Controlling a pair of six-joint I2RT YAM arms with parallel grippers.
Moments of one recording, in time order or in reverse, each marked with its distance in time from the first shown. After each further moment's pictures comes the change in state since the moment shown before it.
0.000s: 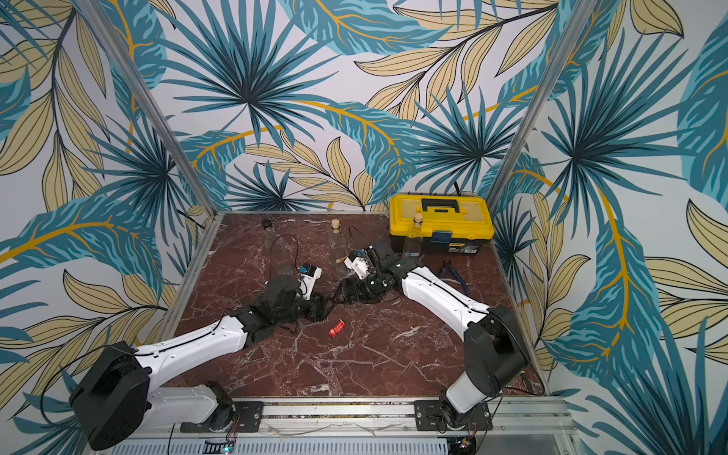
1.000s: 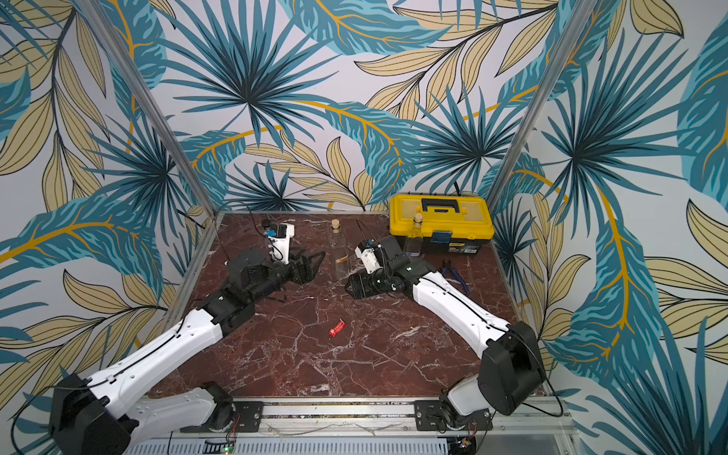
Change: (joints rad) left arm 0.120 -0.093 0.256 0.012 -0.074 0.084; right arm -0.004 -0.116 -0.020 0.038 0.304 -0.116
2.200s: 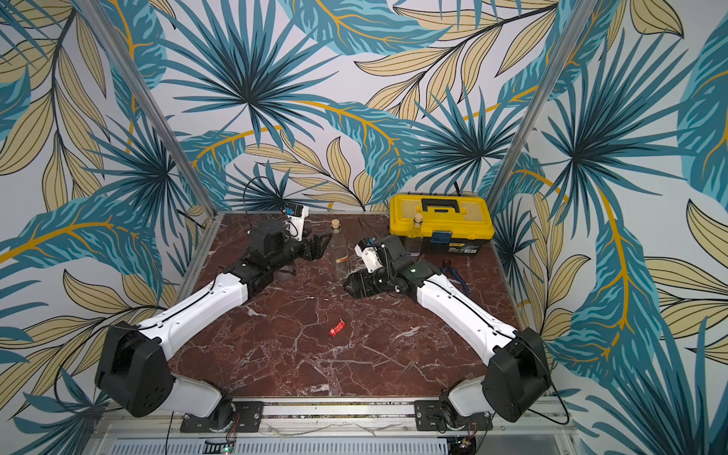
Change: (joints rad) left arm 0.105 0.287 0.203 0.004 0.065 0.119; right arm 0.000 -0.039 -0.007 0.007 -0.031 -0.006
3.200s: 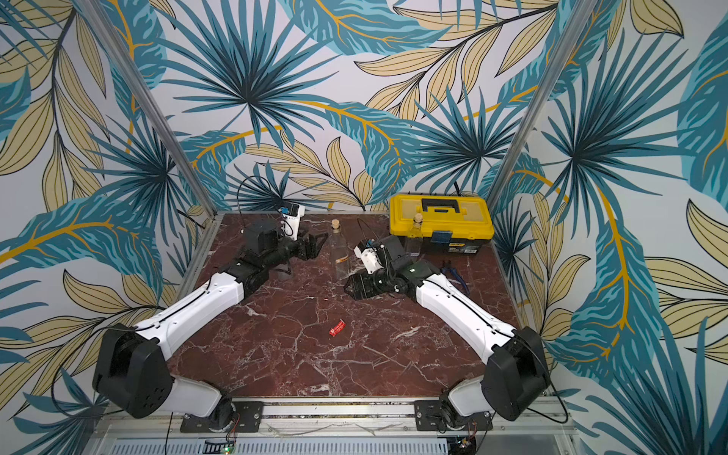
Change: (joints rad) left arm 0.046 -0.011 -0.011 0.003 0.079 0.042; right arm 0.000 0.006 0.000 -0.012 -0.005 -0.014
